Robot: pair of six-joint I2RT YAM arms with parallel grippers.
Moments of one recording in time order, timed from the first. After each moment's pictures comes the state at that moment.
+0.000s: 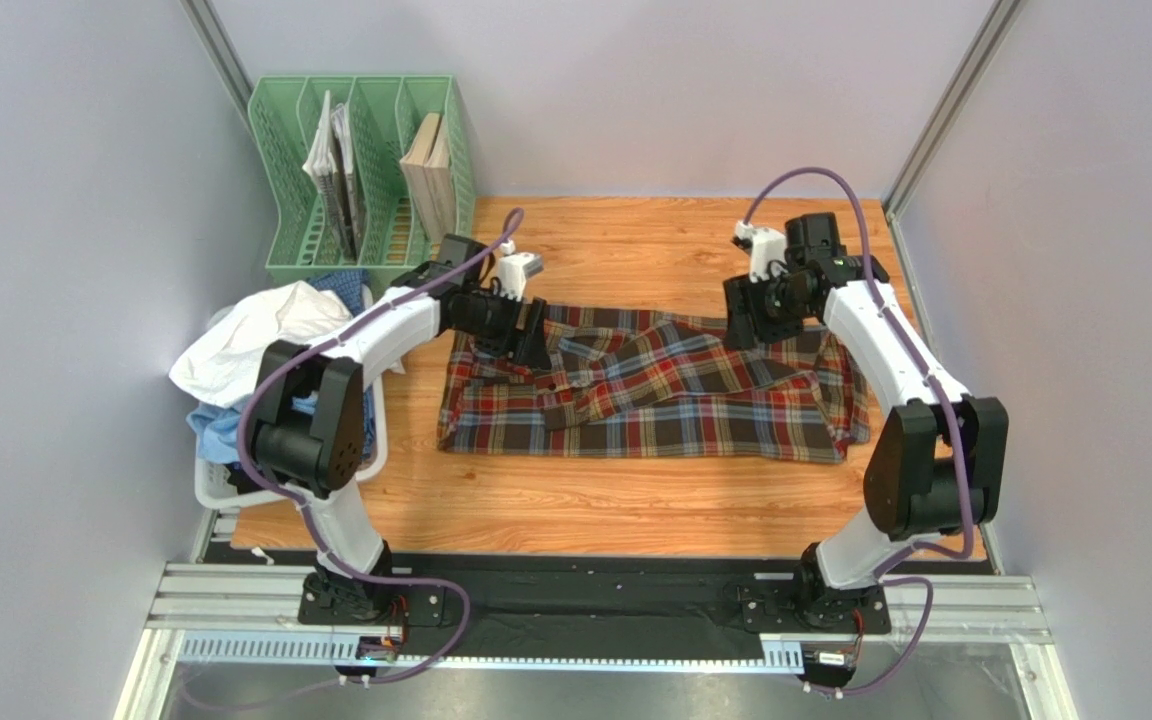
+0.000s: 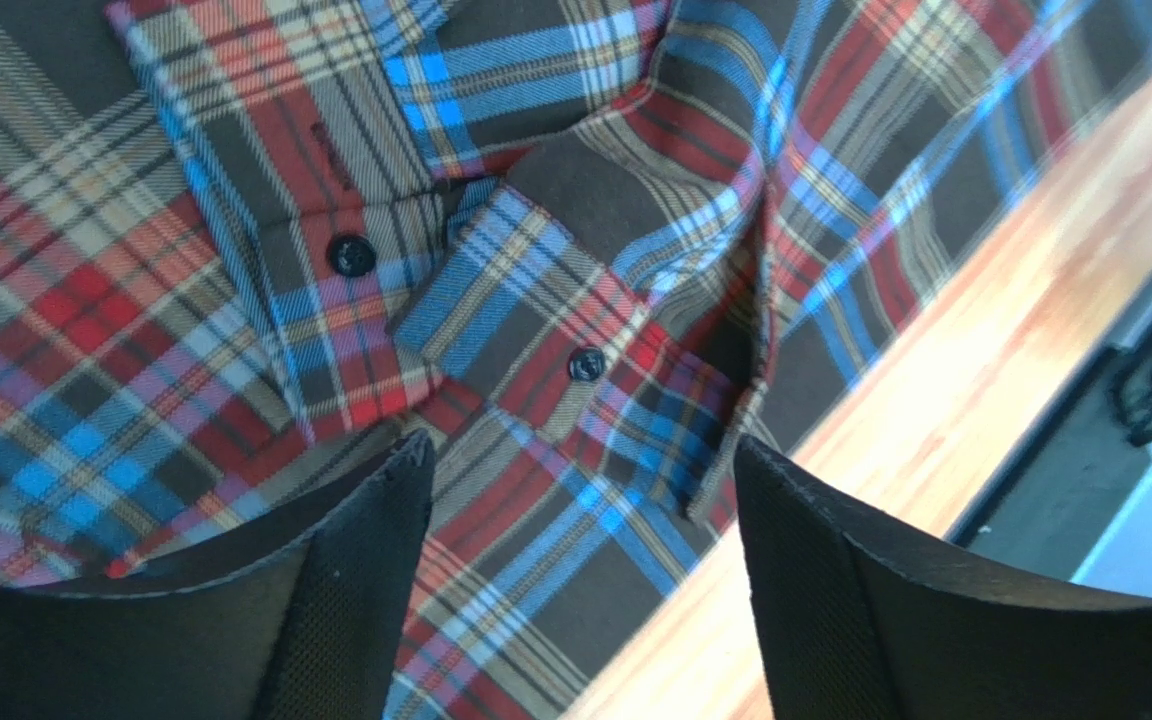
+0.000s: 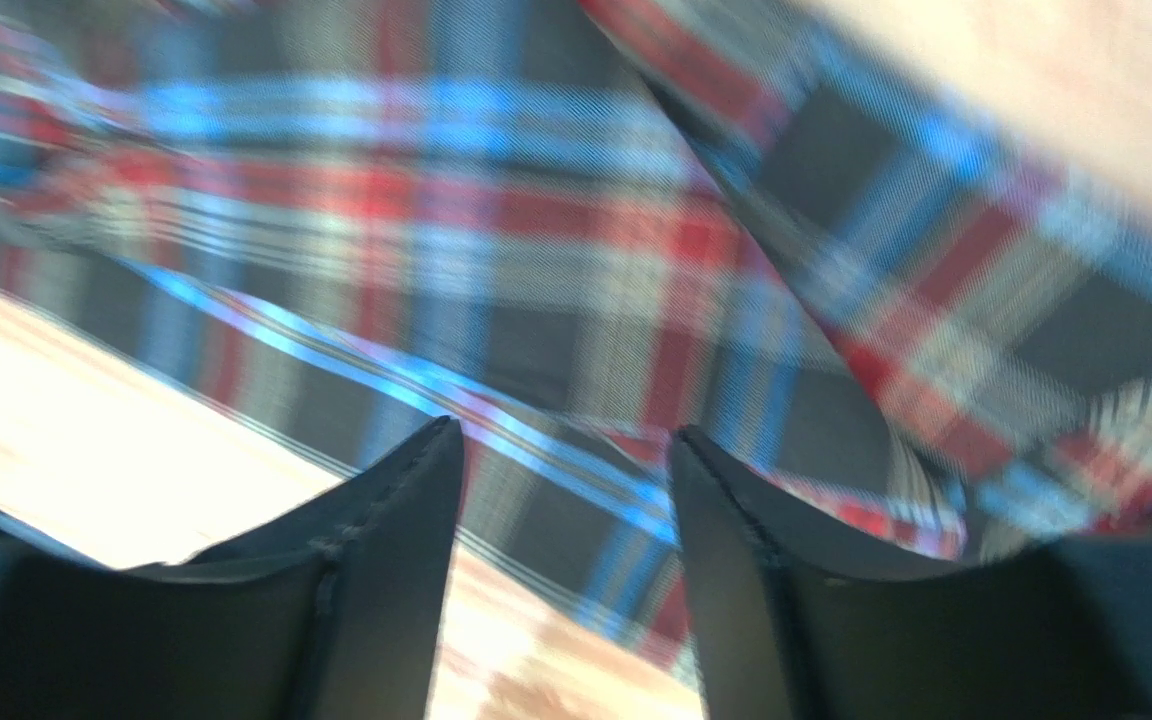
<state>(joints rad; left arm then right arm) -0.32 1.76 1.25 -0.49 0.60 0.03 0.11 1.58 1.34 -0.80 -0.32 -0.19</state>
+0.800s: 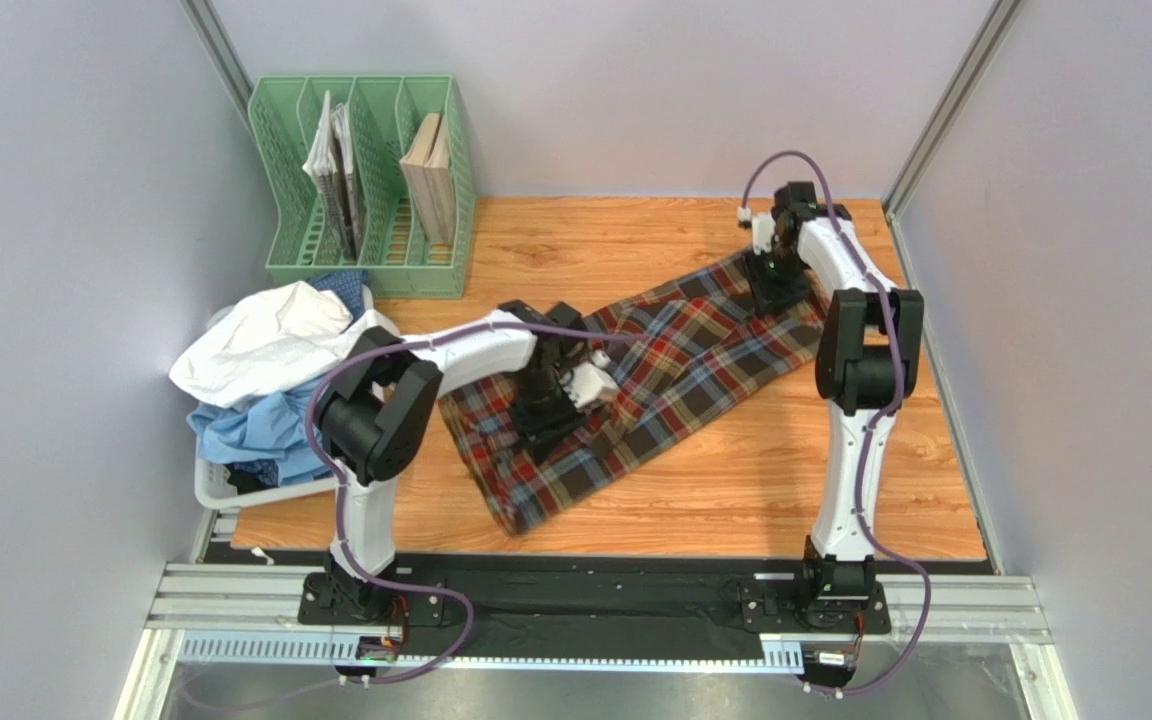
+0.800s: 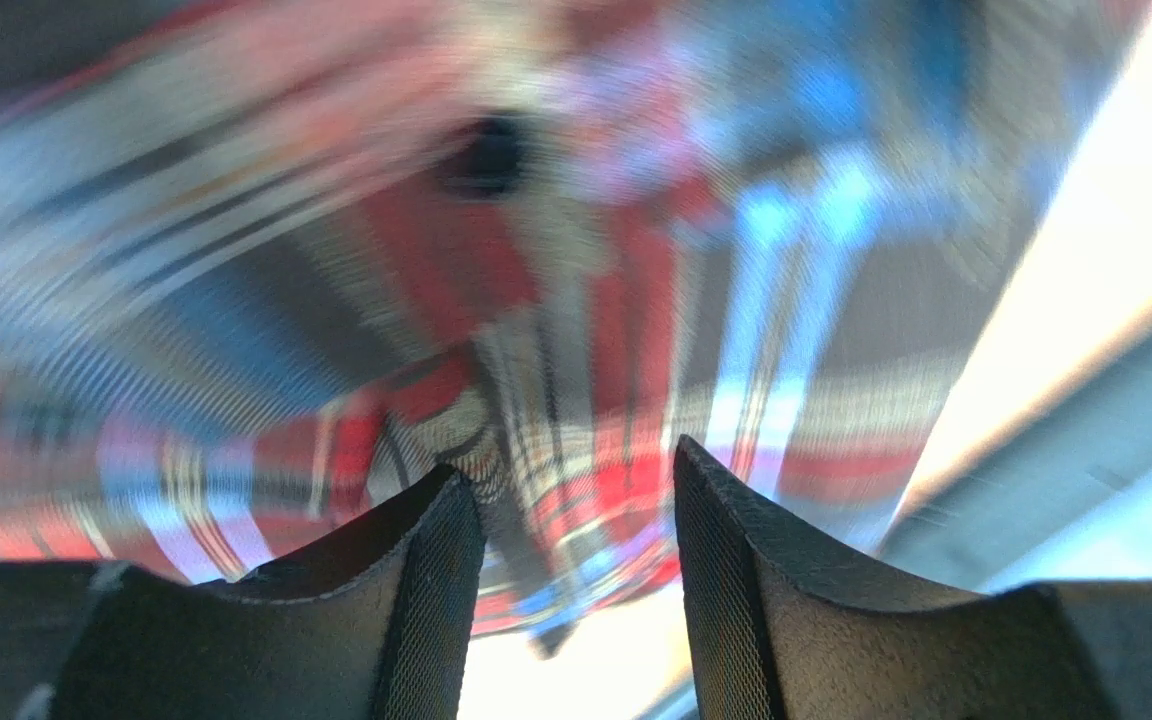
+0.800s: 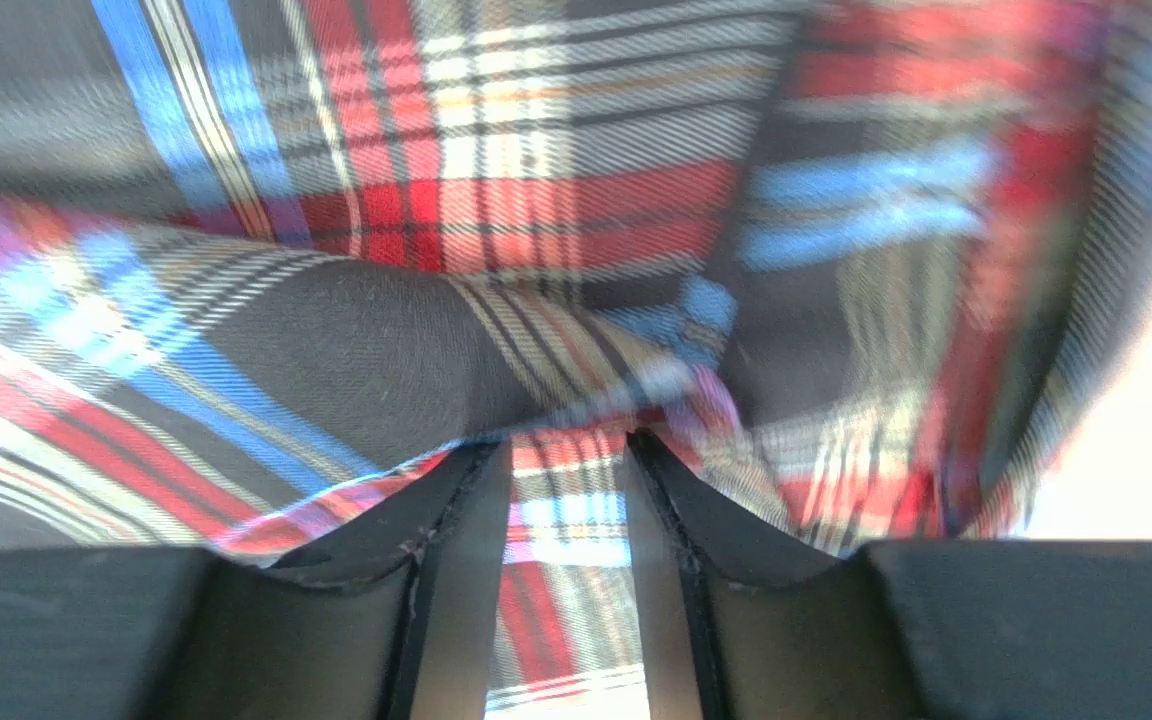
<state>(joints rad) -0.62 1.97 1.37 -0.97 0.25 0.41 -0.02 2.26 1.89 -0.96 -0.08 -0.30</state>
